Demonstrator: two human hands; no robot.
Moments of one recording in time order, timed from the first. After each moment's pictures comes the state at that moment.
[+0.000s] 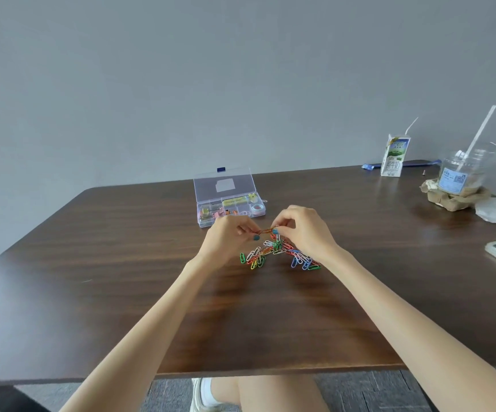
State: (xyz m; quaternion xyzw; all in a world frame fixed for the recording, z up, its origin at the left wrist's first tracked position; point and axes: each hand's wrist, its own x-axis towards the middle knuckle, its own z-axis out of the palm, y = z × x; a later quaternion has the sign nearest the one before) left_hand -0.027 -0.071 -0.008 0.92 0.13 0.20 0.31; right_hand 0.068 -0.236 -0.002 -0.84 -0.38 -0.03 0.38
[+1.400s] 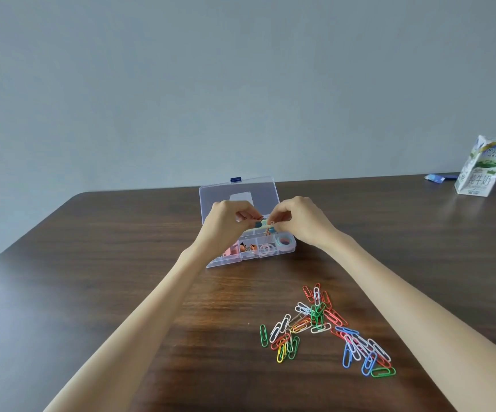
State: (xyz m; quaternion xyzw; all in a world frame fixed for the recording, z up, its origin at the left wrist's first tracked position) left_hand 0.080 0.045 -0.002 0.92 0.13 0.22 0.31; right_hand 0.197 -0.099 -0.009 -0.83 -0.45 0.04 0.33
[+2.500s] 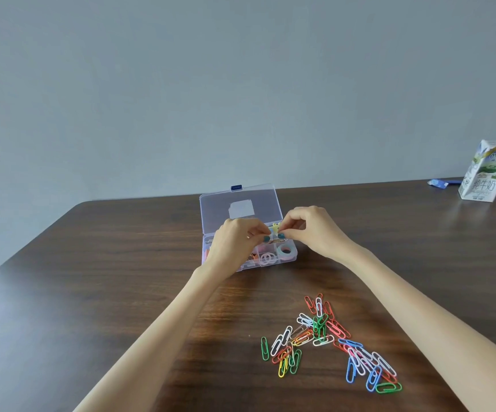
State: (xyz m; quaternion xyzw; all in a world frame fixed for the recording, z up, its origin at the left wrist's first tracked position) left_hand 0.086 0.025 -0.017 0.93 0.16 0.22 0.25; right_hand 0.210 -0.117 -0.017 -0.78 -0.46 0.05 0.42
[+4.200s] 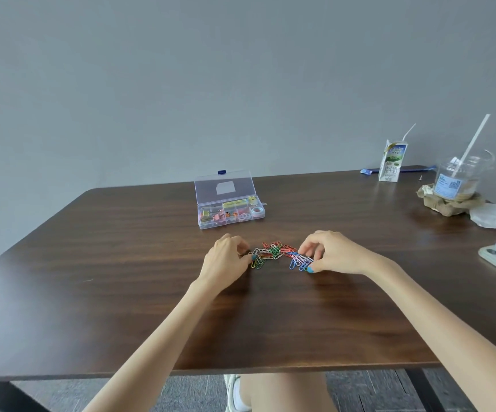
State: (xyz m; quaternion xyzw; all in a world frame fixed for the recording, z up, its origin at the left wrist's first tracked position) left_hand -0.053 -0.091 -0.028 0.94 0.21 0.17 0.22; right_hand 0.087 -0.297 -0.011 -0.85 -0.42 0.16 0.28
